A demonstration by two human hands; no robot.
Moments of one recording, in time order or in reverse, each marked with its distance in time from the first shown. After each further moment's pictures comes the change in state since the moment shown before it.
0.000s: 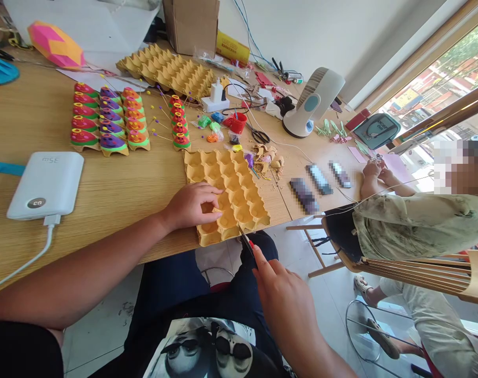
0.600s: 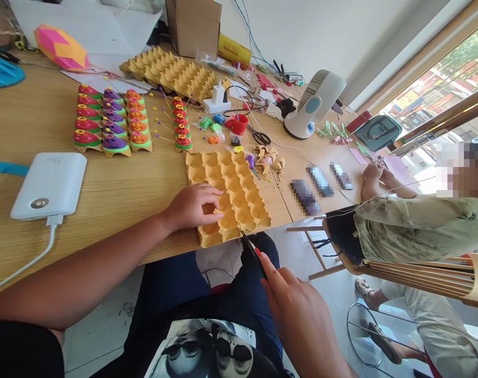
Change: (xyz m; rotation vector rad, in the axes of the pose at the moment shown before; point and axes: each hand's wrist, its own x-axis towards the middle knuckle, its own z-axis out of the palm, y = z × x) left_hand 0.000 0.001 -0.001 -0.005 -0.013 -0.014; right_hand -0.014 0.014 -0.008 0.019 0.054 -0.033
